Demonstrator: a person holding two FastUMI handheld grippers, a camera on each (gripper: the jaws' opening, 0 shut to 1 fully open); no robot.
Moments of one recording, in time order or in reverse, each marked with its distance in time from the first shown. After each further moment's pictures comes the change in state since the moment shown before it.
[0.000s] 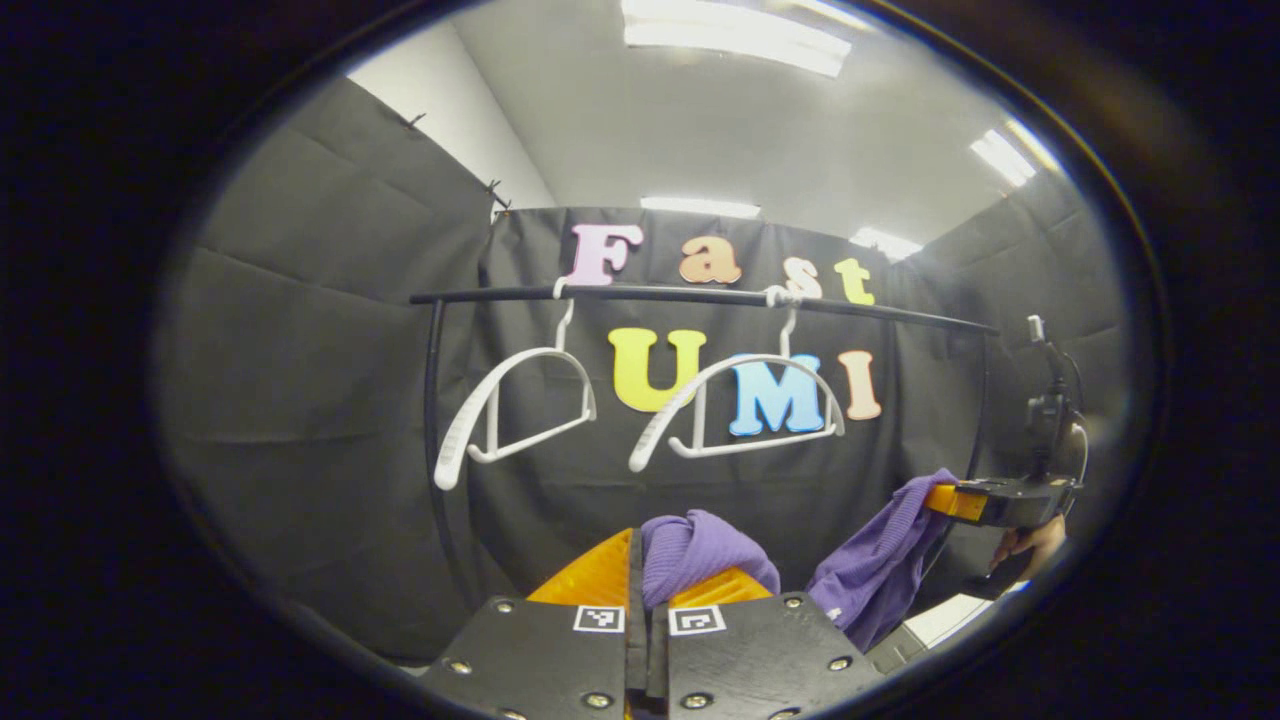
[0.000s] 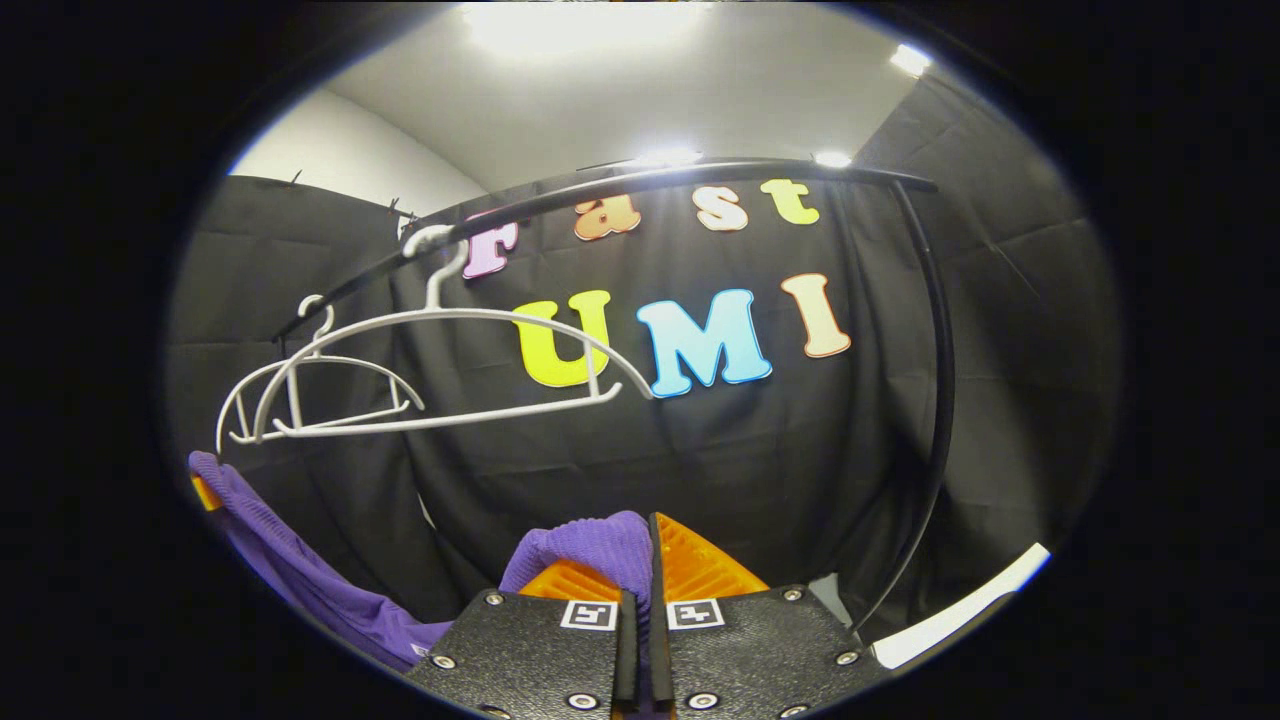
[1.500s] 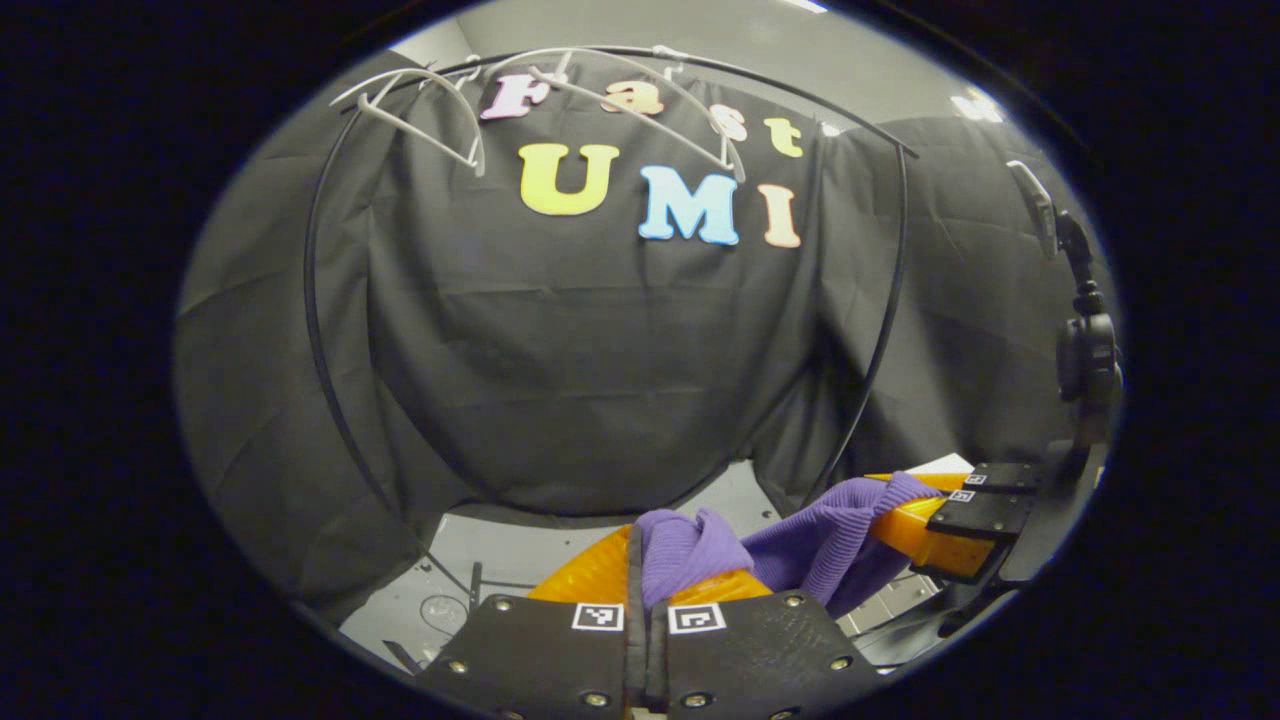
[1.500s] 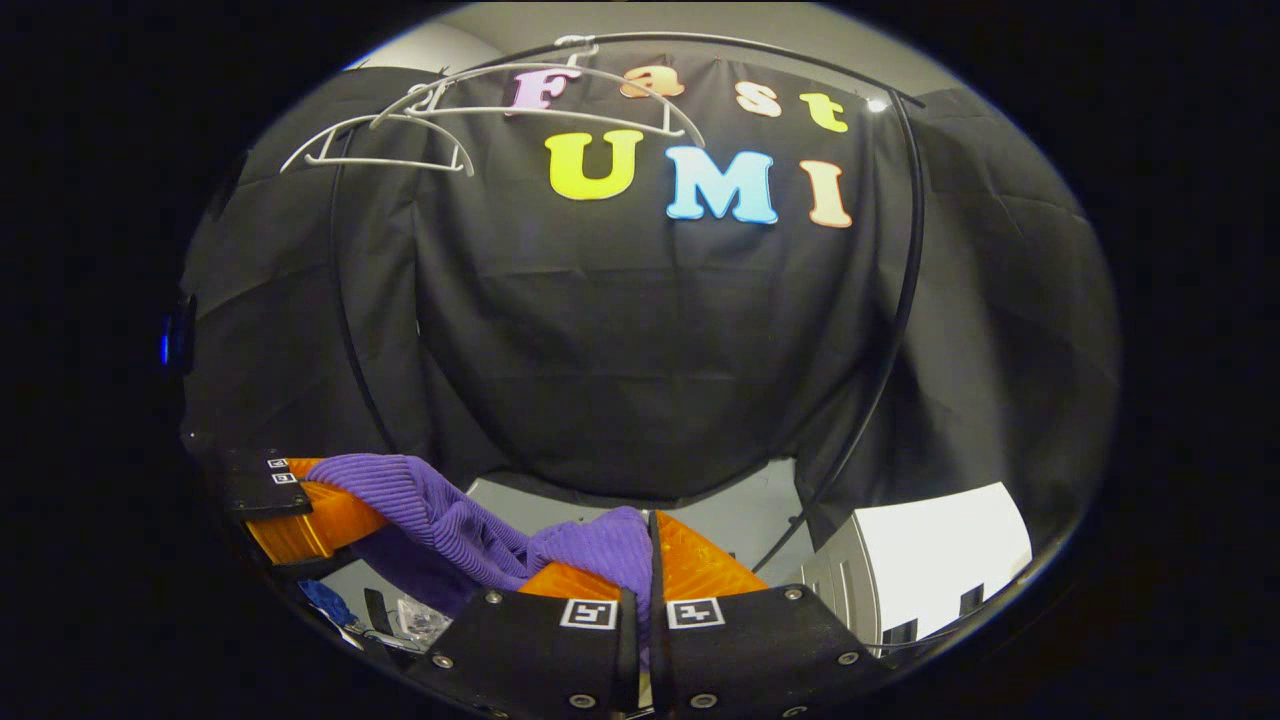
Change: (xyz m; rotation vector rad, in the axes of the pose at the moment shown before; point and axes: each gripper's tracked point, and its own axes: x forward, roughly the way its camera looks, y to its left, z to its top) left arm -0.058 -0.088 -0.302 -0.007 0.511 -0.217; right arm -0.124 0.017 -0.274 -0.149 0.451 -0.077
